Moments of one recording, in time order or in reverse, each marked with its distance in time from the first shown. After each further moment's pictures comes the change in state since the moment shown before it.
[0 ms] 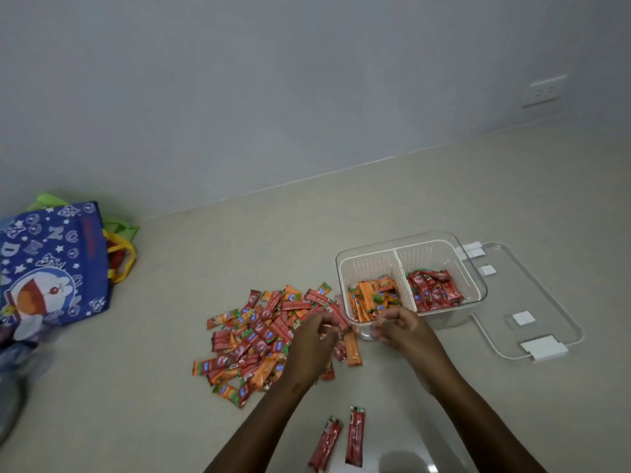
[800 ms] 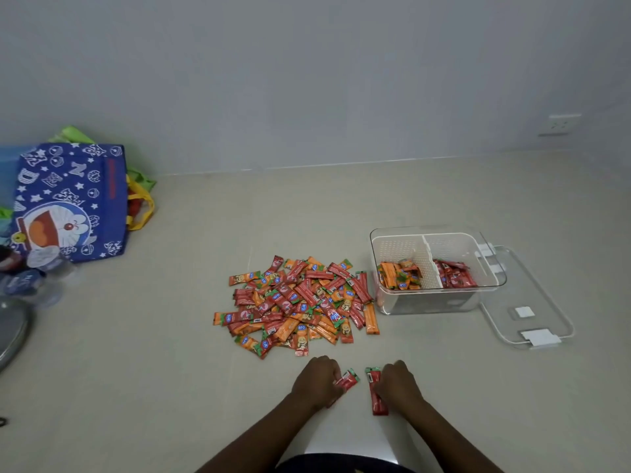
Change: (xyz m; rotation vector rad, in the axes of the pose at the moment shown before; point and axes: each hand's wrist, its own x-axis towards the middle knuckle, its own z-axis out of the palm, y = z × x) left_hand -0.087 -0.137 0.015 0.425 -0.353 -0.110; right_hand -0.039 0.149 0.066 -1.290 -0.049 0.255
